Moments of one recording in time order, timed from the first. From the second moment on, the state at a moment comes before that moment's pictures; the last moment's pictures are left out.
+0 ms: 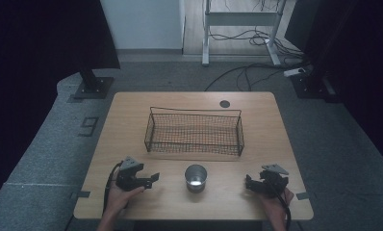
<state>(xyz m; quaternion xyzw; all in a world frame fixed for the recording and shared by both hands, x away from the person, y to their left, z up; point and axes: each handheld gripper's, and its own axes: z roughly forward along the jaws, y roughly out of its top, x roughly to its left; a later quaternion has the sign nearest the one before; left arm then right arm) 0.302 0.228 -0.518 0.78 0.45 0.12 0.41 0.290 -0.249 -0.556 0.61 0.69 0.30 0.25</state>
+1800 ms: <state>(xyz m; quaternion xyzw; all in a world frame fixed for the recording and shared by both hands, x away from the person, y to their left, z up) 0.284 0.226 -0.480 0.75 0.43 0.11 0.48 0.280 -0.249 -0.556 0.61 0.69 0.30 0.26</state>
